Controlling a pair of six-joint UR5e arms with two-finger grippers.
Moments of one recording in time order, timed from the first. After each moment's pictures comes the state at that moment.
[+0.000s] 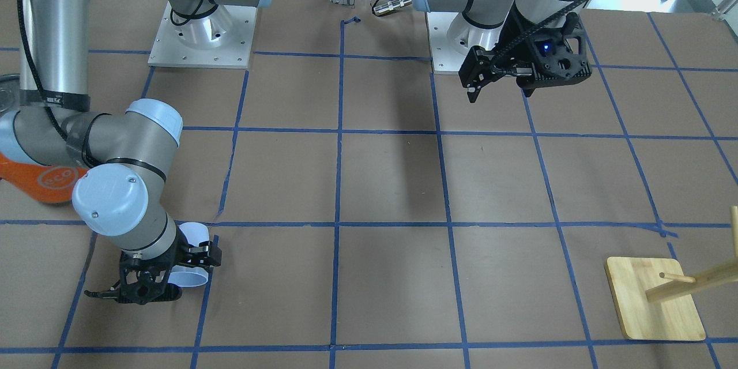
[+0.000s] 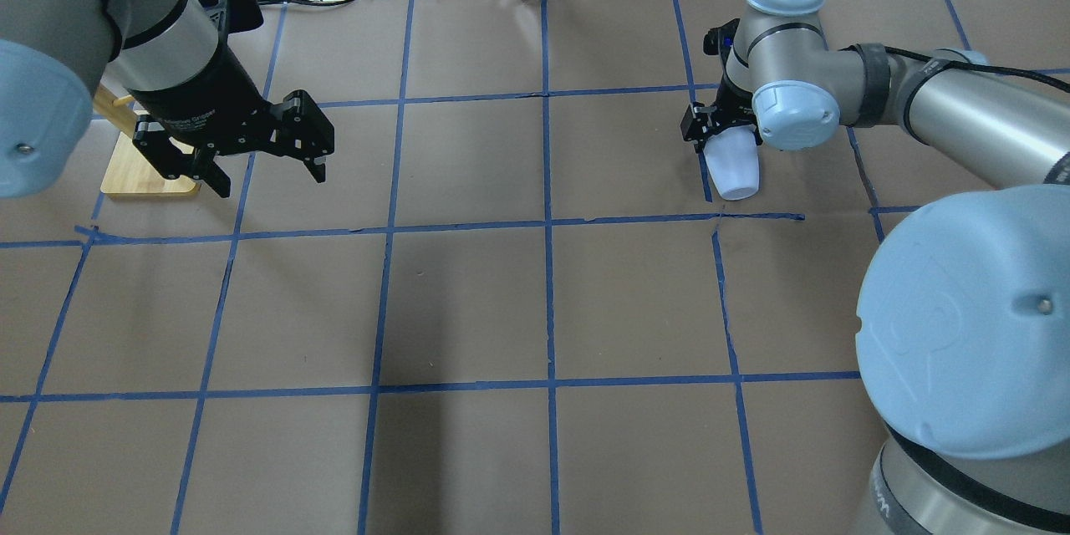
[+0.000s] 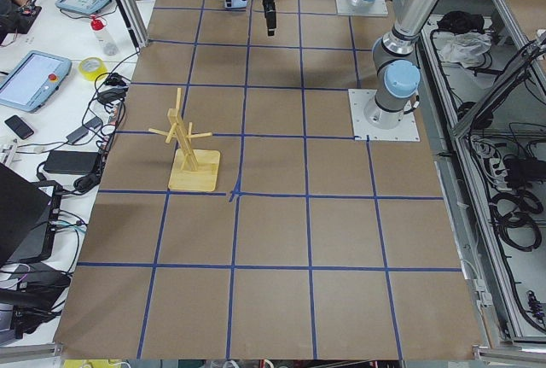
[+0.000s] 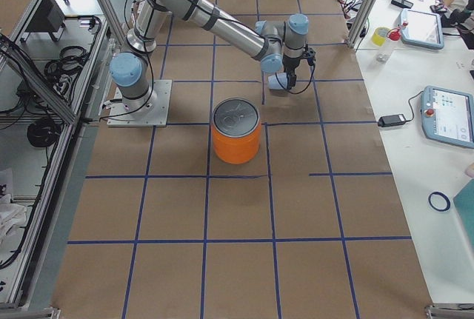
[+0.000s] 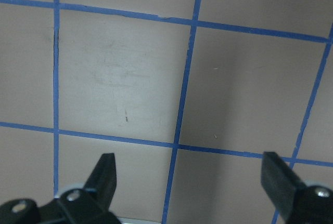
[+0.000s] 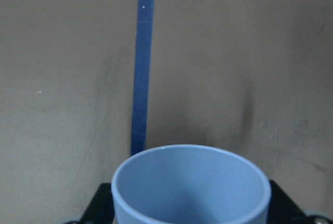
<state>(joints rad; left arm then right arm) -1.55 -1.51 -1.67 -1.57 1.59 -0.13 1.52 -1.00 1.63 -2.24 -1.61 -0.11</state>
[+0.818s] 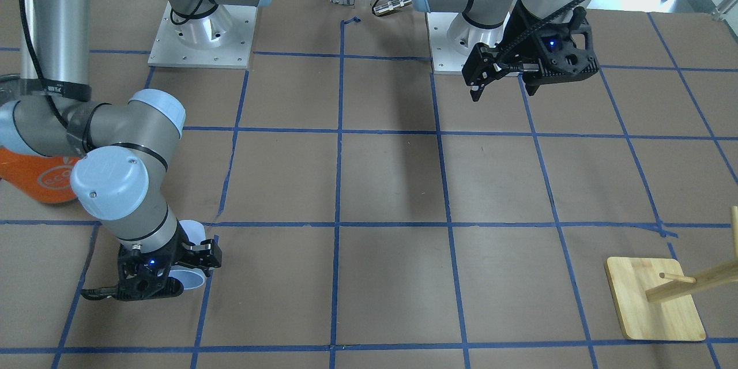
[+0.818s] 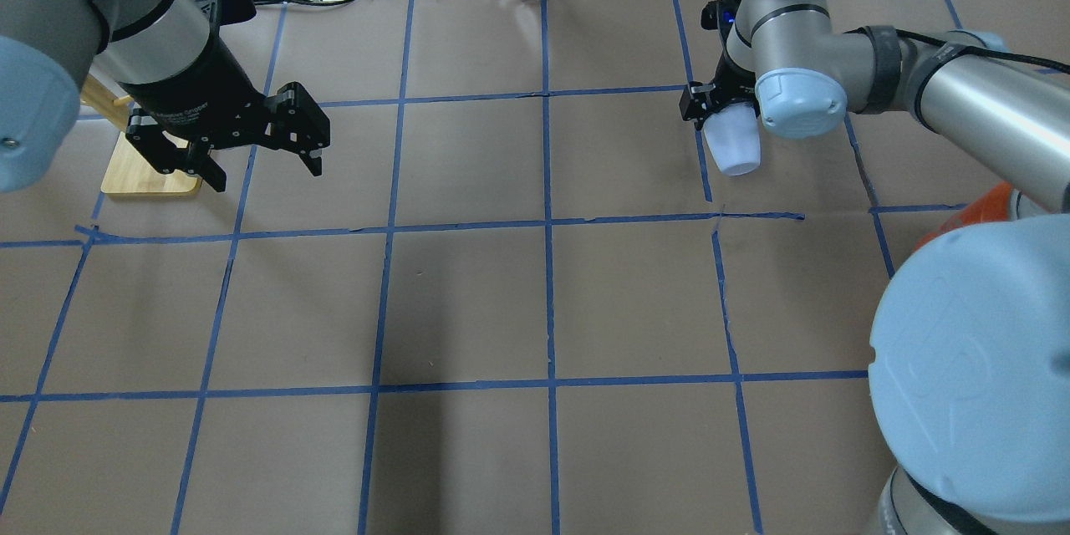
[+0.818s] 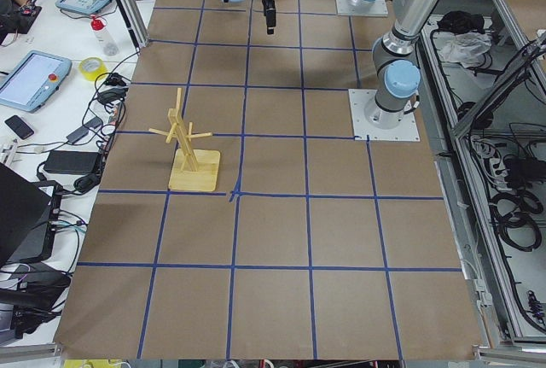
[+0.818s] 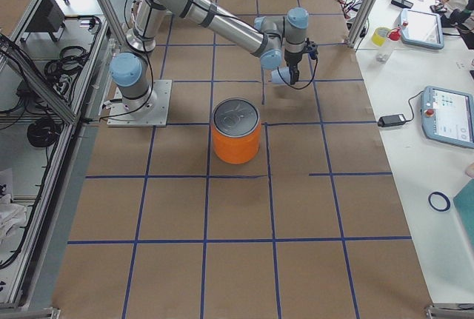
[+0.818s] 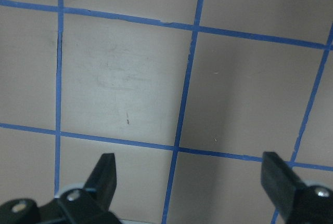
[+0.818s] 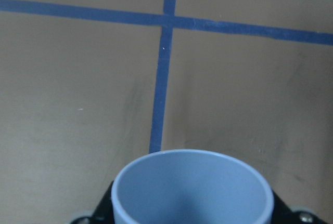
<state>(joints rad) -1.55 -1.50 -1.66 -1.58 1.58 -0.13 1.55 -1.07 1.61 -2.25 -1.58 -0.15</state>
